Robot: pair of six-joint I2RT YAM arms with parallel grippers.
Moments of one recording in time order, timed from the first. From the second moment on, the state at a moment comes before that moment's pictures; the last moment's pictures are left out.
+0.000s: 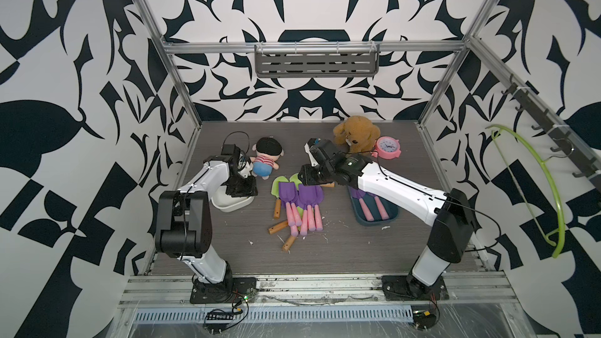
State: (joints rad) left arm -0.07 1.64 1.10 -0.89 0.28 0.07; right arm 0.82 1.71 1.48 -0.61 -0.07 0.62
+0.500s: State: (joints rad) left arm -0.08 1.54 1.02 -1.19 0.25 0.40; right arm 0.85 1.71 1.48 -0.61 -0.07 0.62
